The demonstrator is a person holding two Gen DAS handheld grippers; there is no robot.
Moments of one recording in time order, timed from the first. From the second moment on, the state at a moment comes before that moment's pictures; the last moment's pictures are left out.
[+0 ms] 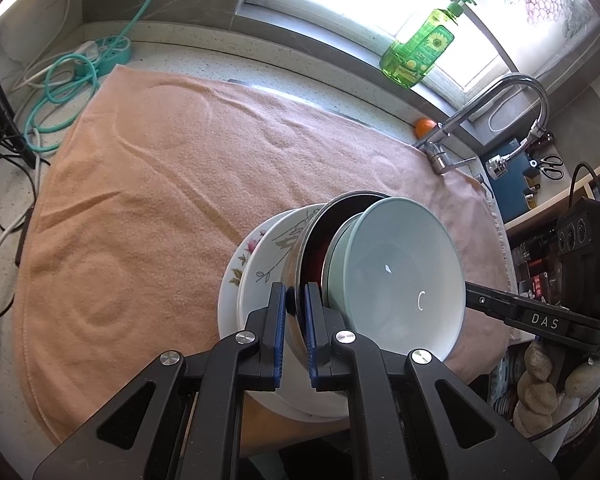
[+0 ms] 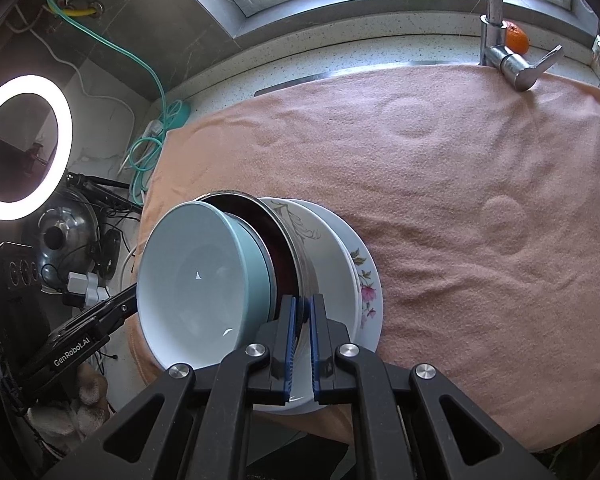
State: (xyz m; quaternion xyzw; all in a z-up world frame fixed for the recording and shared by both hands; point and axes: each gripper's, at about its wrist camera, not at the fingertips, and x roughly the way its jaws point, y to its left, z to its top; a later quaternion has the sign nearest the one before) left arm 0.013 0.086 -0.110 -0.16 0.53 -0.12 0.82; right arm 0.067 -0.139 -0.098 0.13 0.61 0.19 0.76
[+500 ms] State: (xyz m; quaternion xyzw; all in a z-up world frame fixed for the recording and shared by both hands) left arm 0.014 0.087 -0.110 -0.16 0.53 -0.13 0.82; right arm 0.065 -0.140 -0.098 0.13 0.60 0.19 0.76
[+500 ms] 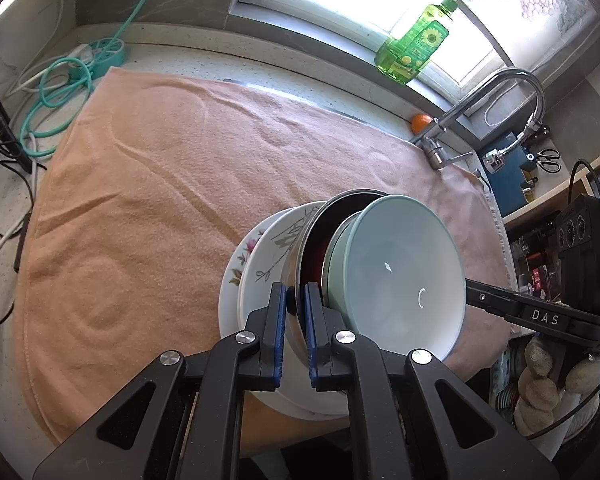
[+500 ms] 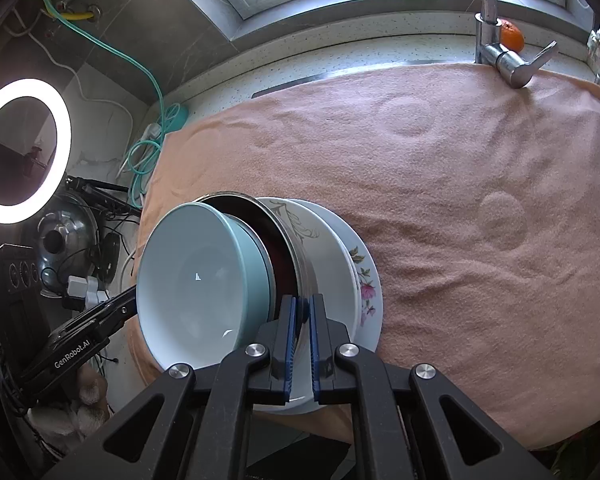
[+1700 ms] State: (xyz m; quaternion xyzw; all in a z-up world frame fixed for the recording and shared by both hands) left arm -0.040 0.084 -0.068 -0.08 0.47 -0.07 0.88; right arm 0.001 -0.157 -0.045 0.09 0.50 0.14 0.85
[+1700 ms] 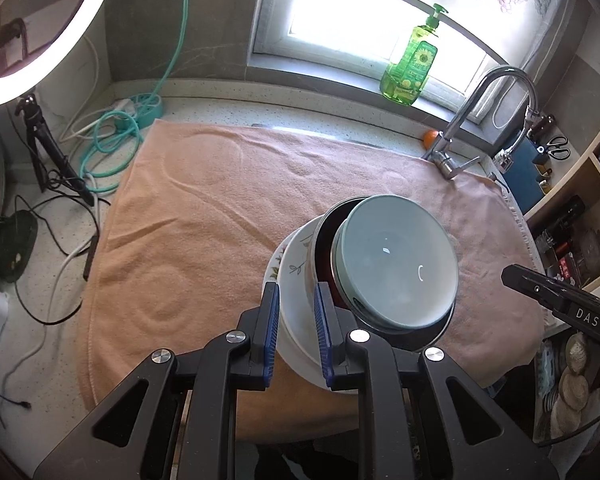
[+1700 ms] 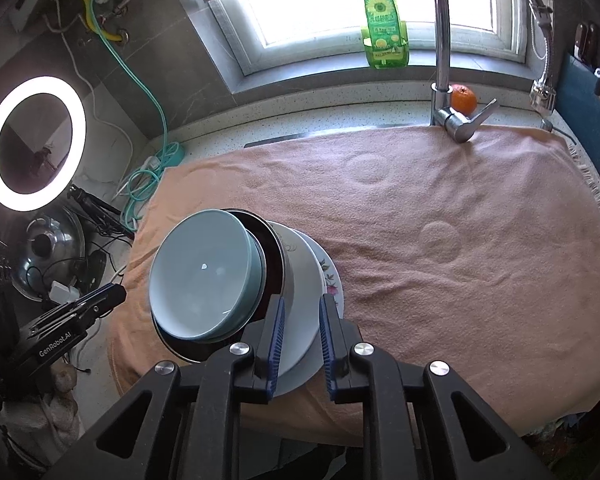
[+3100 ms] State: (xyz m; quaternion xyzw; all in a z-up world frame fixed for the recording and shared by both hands) left arm -0.092 0.055 -0.017 -0.06 0.41 -0.07 0.91; right arm -0.066 -0.159 0.003 0.06 0.42 0.12 0.90
